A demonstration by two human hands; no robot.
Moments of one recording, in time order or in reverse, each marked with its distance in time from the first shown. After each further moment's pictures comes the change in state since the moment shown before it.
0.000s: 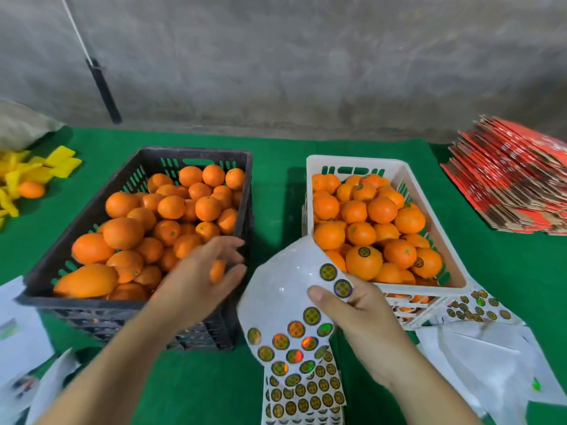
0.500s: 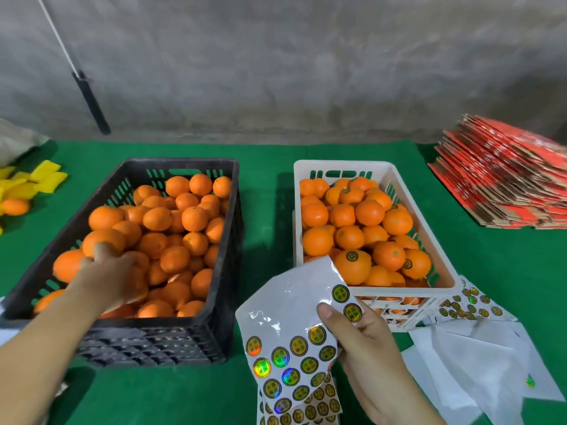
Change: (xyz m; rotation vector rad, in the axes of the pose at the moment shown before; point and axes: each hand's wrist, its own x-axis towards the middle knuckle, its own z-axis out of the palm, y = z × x) left_hand 0.031 -0.105 -0.061 0.862 -0.275 -0.731; right_hand -0.022 0.015 -0.001 0.267 0.205 0.053
